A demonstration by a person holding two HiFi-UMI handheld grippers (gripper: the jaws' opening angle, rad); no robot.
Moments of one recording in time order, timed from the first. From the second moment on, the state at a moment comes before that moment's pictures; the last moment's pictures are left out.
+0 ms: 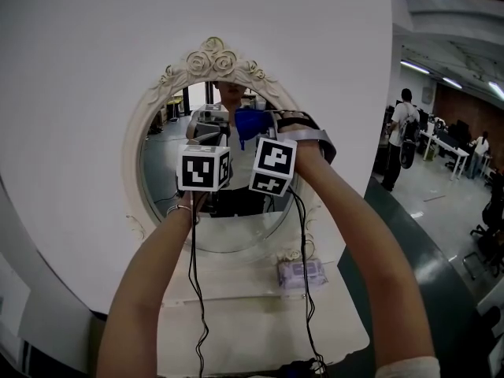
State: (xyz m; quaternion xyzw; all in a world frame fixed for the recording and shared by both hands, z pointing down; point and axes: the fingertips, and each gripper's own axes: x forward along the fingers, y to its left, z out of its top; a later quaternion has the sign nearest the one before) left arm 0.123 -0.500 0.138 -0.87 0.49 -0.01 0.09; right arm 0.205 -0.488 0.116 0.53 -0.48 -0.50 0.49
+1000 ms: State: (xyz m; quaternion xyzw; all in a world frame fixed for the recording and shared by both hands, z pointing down) left arm 0.136 -0.501 0.310 -0.87 0.48 -0.08 -0.01; right arm 0.230 -0.490 0.264 0.52 -0.56 -0.41 0.50
